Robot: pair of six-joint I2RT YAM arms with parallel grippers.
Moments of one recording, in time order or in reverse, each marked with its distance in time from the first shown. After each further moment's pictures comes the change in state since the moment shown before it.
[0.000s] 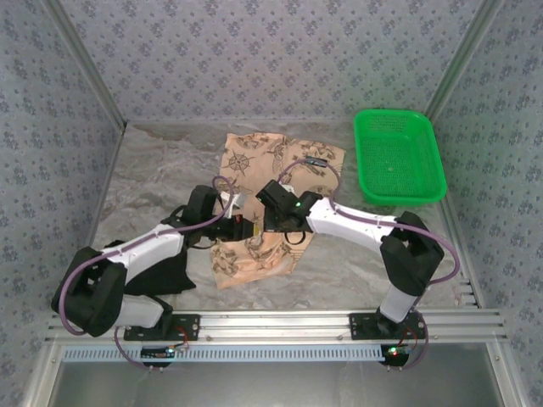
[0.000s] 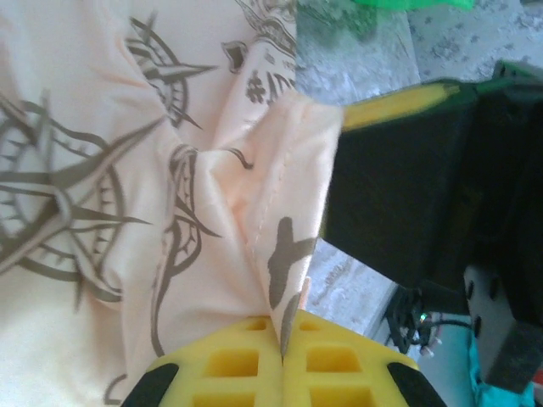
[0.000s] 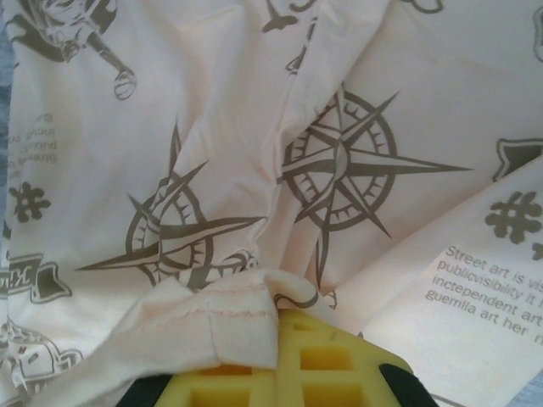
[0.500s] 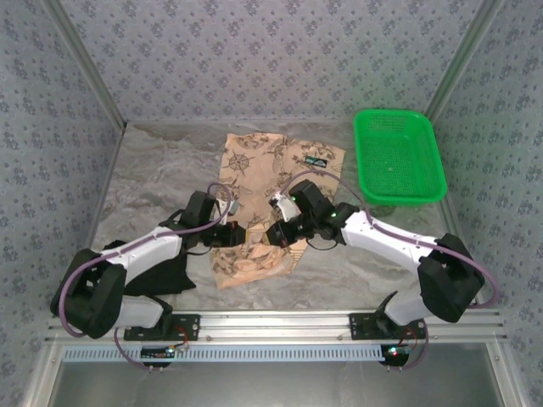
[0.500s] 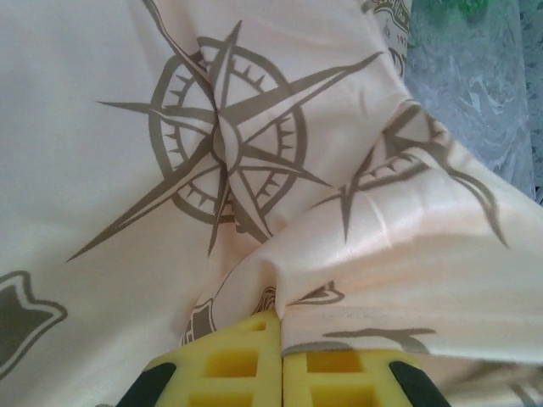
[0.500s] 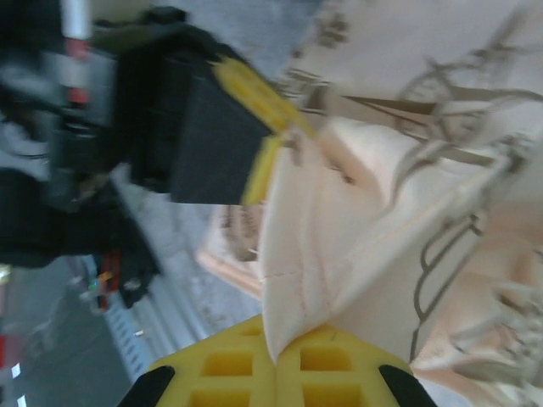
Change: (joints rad) left arm 0.016 -0.007 -0.035 -0.114 -0.129 0.079; right arm -0.114 -0.257 -0.274 0.262 -0.721 -0.404
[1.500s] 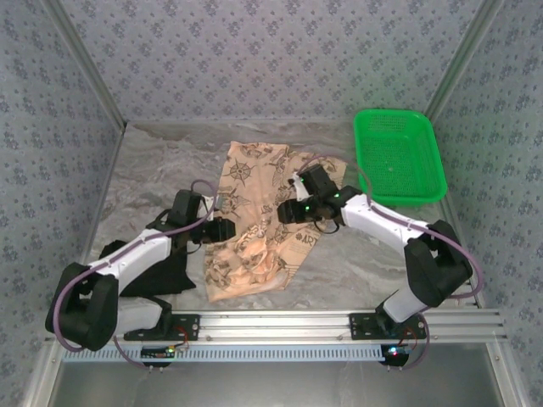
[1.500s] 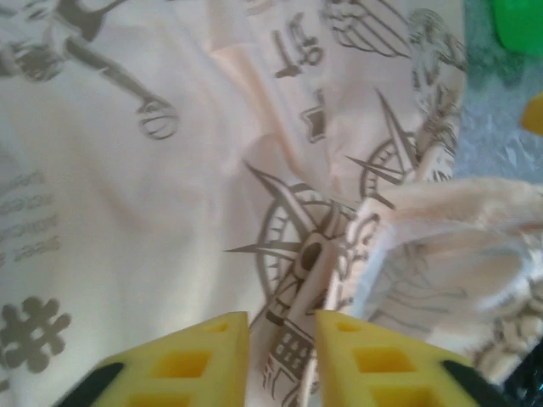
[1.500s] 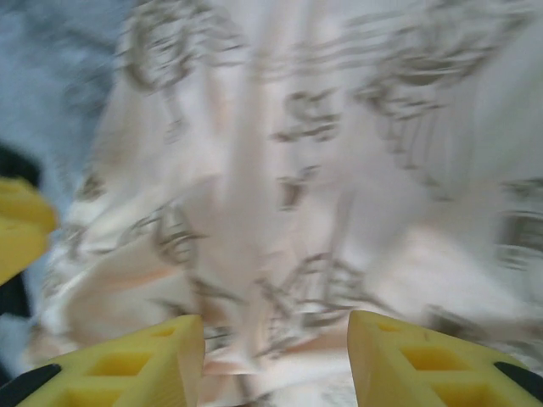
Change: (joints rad) left arm 0.110 -0.073 -0.011 -0.069 -0.077 0.029; right arm -0.173 0.102 0.093 -0.108 0.334 0.032
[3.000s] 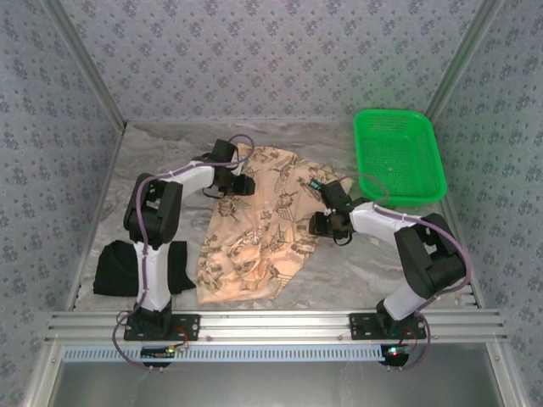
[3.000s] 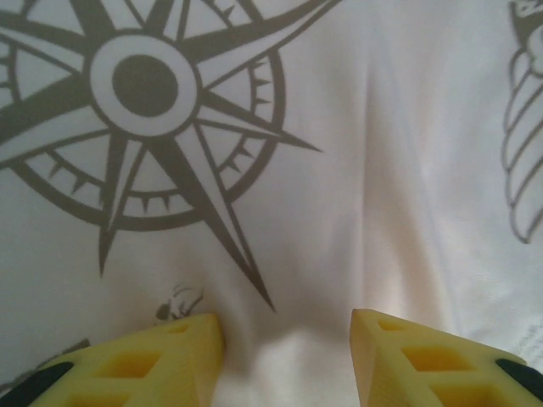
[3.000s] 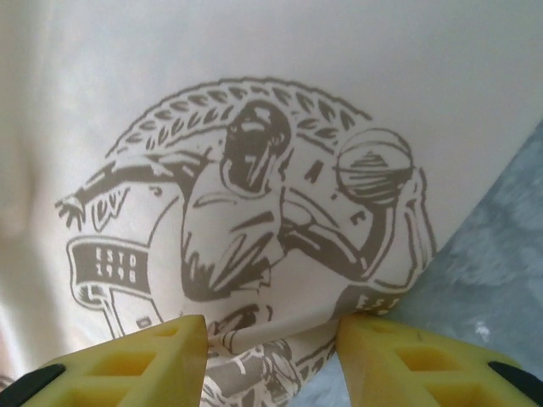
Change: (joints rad) left arm 0.012 0.838 0.850 -0.218 -0.191 0.256; right arm -0.150 0.066 -0.203 0.021 0.174 0.135
